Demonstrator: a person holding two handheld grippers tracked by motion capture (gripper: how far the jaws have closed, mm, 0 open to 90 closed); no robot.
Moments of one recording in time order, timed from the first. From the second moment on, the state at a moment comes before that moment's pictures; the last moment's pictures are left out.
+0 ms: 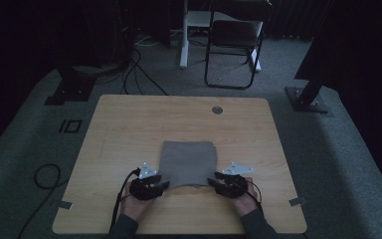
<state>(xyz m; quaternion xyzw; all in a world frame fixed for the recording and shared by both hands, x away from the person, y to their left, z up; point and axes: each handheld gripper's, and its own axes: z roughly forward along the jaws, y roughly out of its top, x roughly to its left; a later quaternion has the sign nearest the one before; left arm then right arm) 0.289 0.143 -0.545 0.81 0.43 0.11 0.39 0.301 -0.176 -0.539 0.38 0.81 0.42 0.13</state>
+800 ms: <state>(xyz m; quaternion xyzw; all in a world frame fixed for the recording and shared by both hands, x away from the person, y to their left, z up) 0.327 0.134 -0.548 0.80 0.46 0.14 0.37 0.338 -0.155 -0.551 0.39 0.83 0.38 0.16</state>
